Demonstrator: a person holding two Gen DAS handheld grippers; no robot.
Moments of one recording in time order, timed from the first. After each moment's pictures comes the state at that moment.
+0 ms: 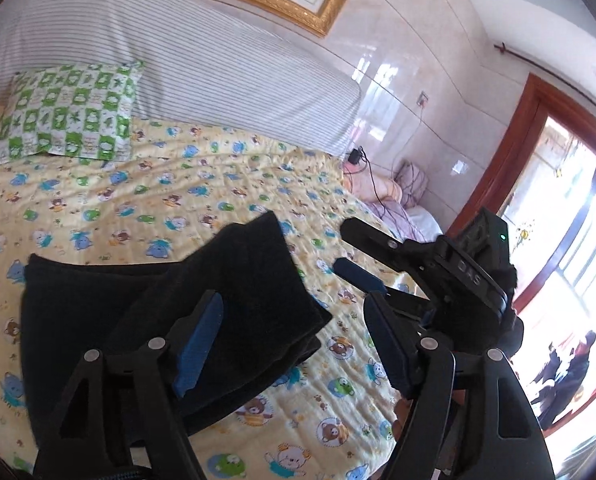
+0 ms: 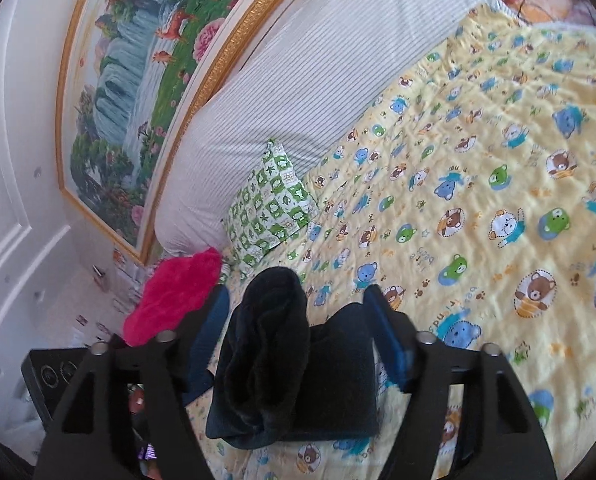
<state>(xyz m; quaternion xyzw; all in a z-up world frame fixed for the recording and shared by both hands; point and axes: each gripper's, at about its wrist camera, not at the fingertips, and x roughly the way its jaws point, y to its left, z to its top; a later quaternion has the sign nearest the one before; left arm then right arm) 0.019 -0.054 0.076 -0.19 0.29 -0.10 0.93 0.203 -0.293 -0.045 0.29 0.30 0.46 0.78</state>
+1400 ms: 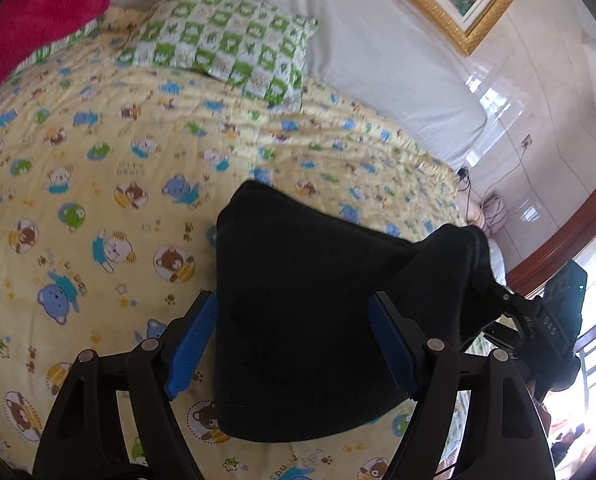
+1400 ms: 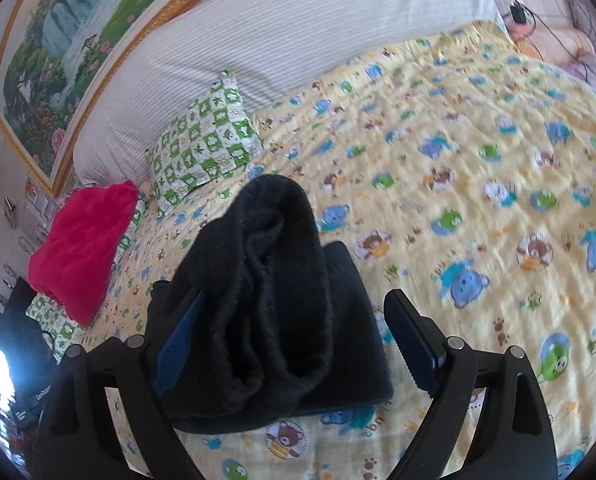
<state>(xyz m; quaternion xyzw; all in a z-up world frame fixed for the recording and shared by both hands) -0.013 0.090 0.012 -0.29 0.37 0.05 0.88 0.174 -0.231 -0.057 0.14 0.38 0.36 0.84</state>
